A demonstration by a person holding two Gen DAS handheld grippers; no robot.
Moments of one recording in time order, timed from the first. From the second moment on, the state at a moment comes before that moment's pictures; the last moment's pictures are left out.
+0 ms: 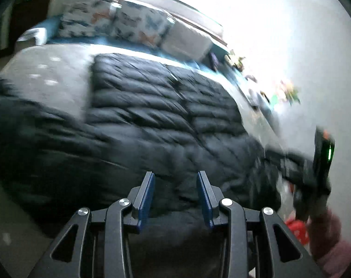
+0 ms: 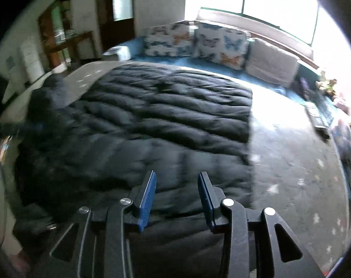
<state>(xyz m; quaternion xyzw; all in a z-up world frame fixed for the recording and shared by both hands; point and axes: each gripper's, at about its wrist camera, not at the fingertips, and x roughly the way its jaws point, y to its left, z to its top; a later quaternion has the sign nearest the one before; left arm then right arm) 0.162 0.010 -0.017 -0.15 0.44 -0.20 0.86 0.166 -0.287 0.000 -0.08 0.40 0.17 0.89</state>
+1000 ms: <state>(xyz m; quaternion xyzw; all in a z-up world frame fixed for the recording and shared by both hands) 0.215 0.319 -0.058 -0.36 0.38 0.09 0.85 0.179 -0.271 -0.041 -0.08 0.47 0.18 0.86</state>
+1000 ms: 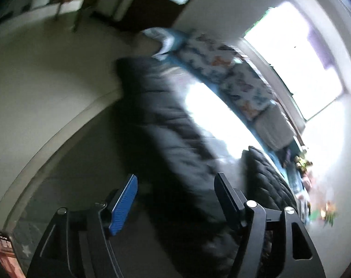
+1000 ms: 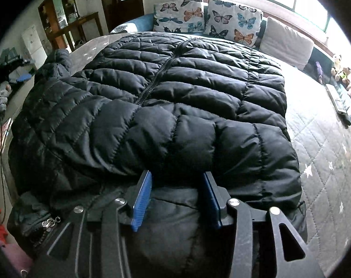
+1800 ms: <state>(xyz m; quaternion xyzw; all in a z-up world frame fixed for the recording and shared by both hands) 0.293 0.410 -0.090 -0.47 0.30 0.11 0.82 0.182 -0.273 -0.045 -0.07 0.47 0.19 0.86</state>
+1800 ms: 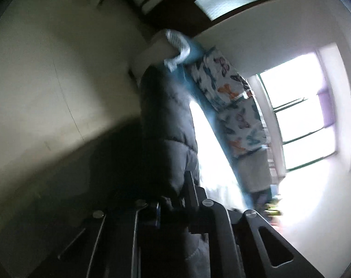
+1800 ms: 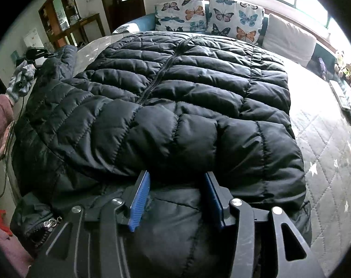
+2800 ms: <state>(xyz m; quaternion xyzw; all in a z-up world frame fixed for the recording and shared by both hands) 0.271 0.381 -0.028 -0.46 0.28 0.03 0.84 0.173 -0.186 0.012 -0.15 0.44 0.29 0.83</state>
